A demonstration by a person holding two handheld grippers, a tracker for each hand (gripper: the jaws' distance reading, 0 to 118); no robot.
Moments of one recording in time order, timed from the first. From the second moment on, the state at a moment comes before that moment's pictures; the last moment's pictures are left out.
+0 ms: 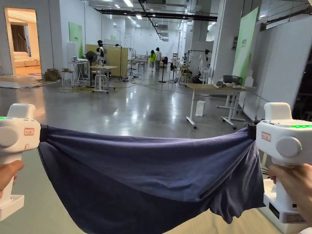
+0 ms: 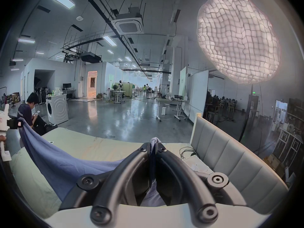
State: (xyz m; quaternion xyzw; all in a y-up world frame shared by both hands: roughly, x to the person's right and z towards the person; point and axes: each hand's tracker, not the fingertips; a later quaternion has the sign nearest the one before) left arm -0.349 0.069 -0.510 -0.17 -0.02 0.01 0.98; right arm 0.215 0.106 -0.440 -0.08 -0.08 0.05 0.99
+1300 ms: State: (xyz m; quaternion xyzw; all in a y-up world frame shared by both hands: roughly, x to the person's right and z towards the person) left arm -0.357 -0.158 -0.485 -0.30 -0.02 0.03 0.95; right arm 0.226 -0.120 -0.452 -0.23 -0.10 0.03 0.97
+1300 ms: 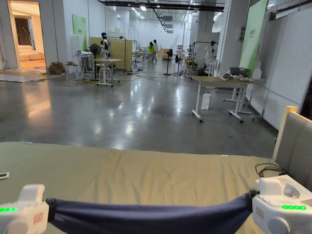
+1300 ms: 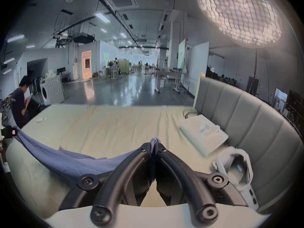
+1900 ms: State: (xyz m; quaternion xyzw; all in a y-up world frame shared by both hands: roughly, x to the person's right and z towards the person) left arm -0.366 -0.297 -0.329 -0.44 -0.03 0.04 0.89; right arm 0.213 -0.267 -0.305 -0.34 -0.12 0.05 0.93
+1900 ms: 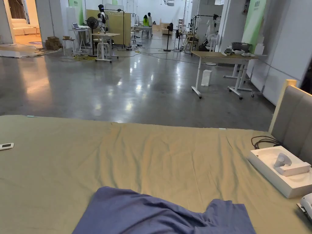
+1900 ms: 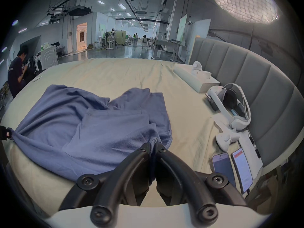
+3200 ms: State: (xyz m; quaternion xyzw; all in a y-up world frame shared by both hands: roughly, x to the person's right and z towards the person) left arm -0.226 -0.127 -0.343 -0.11 -0.04 0.02 0.99; right arm 0.094 -0.115 -0.302 -0.01 -0.10 0.02 1.00
